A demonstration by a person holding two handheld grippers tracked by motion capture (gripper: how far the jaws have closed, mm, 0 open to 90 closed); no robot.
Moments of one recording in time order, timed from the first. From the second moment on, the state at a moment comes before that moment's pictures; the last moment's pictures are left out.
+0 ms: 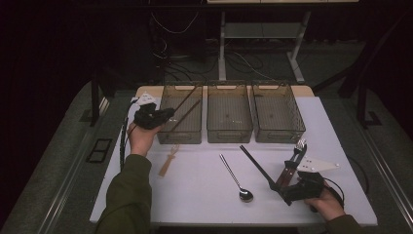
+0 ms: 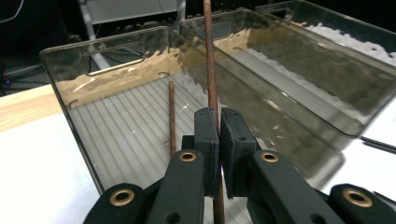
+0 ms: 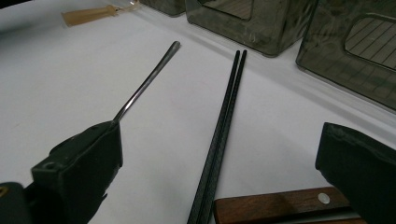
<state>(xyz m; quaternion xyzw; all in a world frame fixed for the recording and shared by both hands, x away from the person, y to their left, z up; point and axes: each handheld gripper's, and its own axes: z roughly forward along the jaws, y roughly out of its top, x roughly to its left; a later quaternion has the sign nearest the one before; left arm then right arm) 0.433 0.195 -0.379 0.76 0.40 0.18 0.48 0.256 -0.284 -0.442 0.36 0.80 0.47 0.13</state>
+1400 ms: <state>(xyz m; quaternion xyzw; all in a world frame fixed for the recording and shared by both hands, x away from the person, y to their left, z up) 0.459 0.174 -0.390 0.79 0.41 0.19 0.42 0.254 -0.285 -0.440 0.35 0.79 0.48 0.13</state>
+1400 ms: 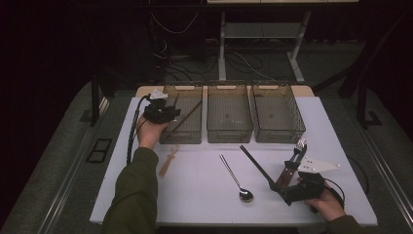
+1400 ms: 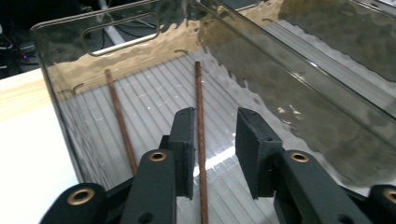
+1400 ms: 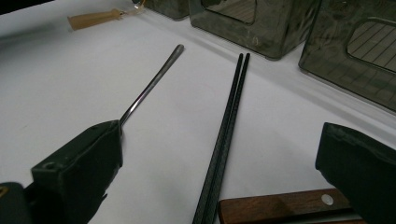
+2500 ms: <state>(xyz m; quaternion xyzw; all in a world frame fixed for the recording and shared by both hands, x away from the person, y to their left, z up) 0.349 0.167 -0.395 0.80 0.32 0.13 0.48 0.253 -0.285 -0.440 0.36 0.79 0.47 0.14</state>
